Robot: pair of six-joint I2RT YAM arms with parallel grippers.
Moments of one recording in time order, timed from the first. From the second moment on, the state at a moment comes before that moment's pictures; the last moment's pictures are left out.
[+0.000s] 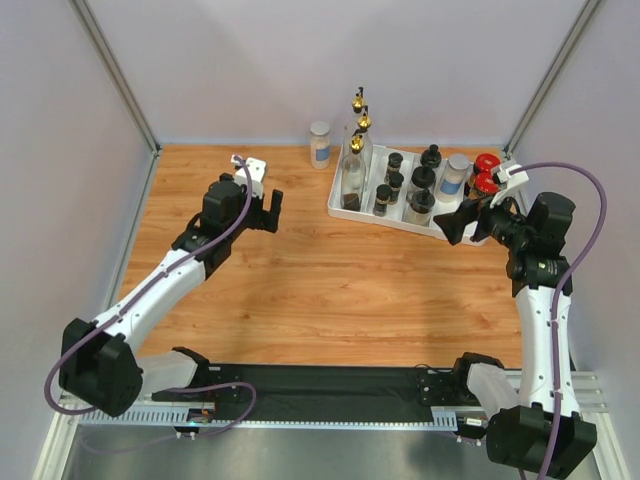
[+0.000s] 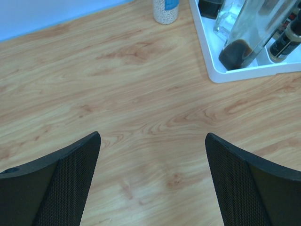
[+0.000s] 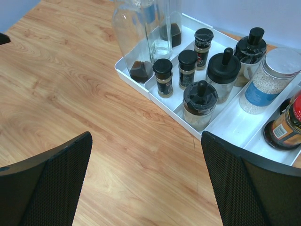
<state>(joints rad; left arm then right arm) -0.42 1.20 0.92 -0.08 -0.10 0.02 -0.23 0.93 0.95 -0.33 -0.78 -0.09</state>
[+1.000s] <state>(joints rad) -0.38 2.02 1.52 0.17 0.04 -0.03 -0.23 0.93 0.95 -0.36 -0.78 -0.13</state>
